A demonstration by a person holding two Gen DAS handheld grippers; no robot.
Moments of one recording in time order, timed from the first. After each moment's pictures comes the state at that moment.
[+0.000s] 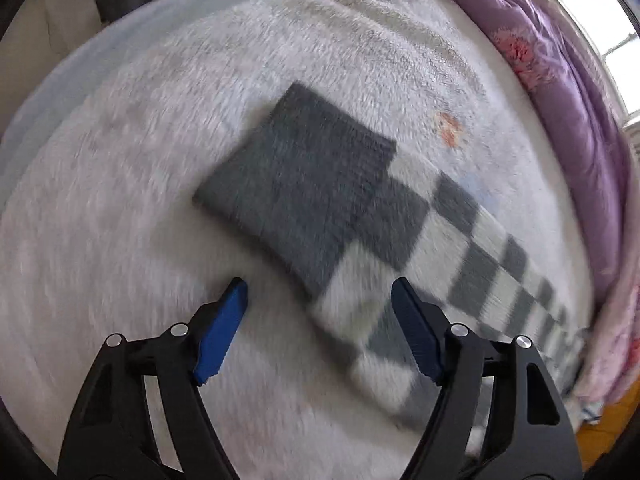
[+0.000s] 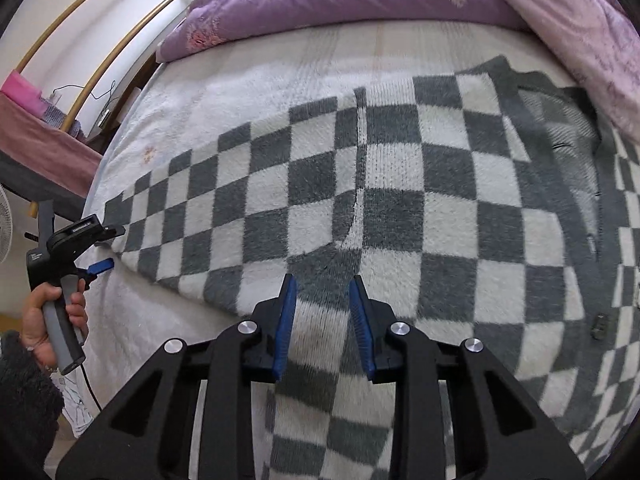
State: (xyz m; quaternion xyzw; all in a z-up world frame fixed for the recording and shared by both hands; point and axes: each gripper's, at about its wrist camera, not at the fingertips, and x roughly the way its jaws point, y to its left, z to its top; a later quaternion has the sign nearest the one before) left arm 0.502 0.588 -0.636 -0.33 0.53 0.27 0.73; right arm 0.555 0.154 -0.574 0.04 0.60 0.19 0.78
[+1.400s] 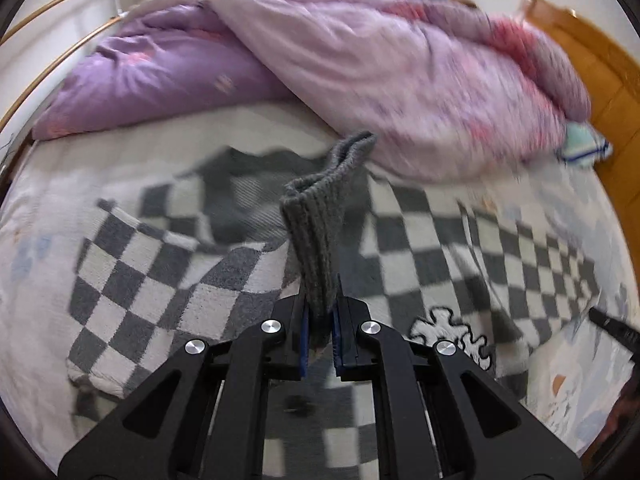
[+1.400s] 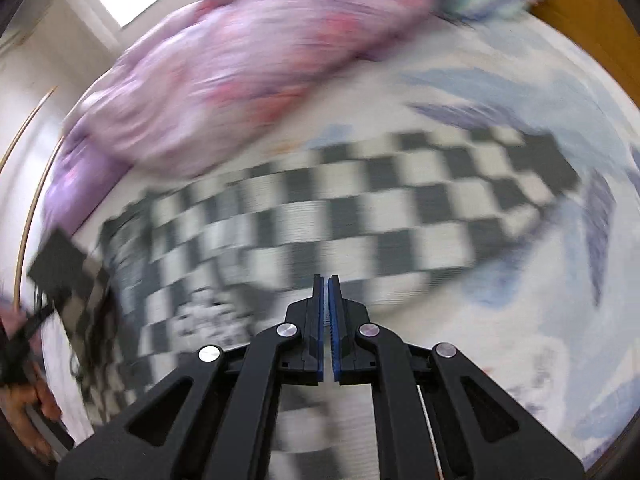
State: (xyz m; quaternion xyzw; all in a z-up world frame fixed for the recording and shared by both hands) left arm 0.629 -0.083 -0.553 -0.03 0.51 -0.02 0.86; right arm 0.528 -0.450 -0.544 0.21 0.53 -0.06 0.82
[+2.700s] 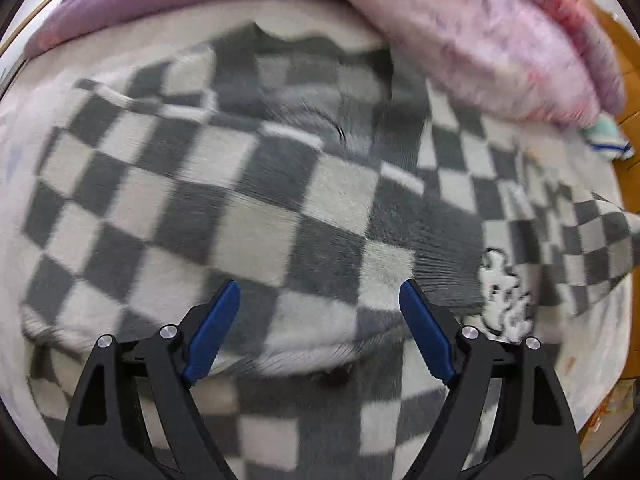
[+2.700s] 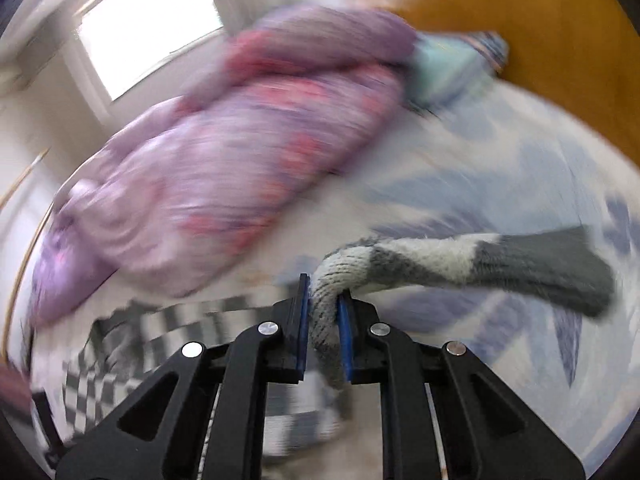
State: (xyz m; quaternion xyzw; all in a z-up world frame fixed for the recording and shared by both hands) left arm 0.612 -0.016 -0.619 -0.10 0.58 -0.01 0.81; right arm 0.553 -0.451 -0.472 0.17 0.38 -0.08 0.90
